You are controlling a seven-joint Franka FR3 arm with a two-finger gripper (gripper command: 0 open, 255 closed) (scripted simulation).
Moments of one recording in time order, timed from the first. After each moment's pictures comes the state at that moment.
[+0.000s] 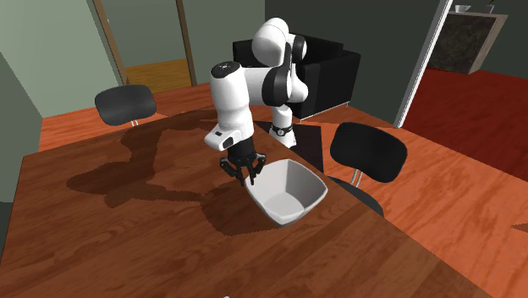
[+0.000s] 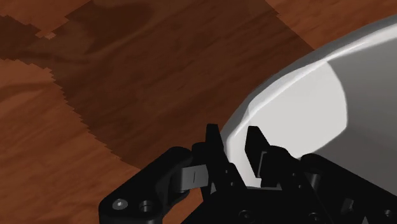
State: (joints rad) arm -0.02 0.39 -0.11 -1.43 0.16 1.82 -0.37
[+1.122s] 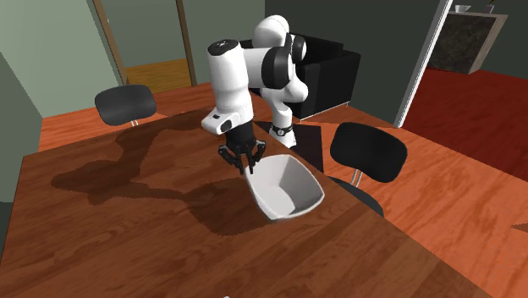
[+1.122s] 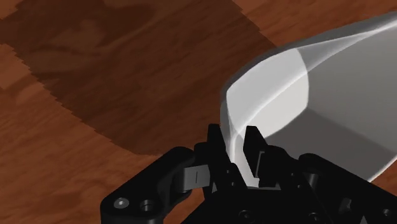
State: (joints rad) arm -0.03 0.40 -0.11 -1.30 0.15 1.70 -0.36
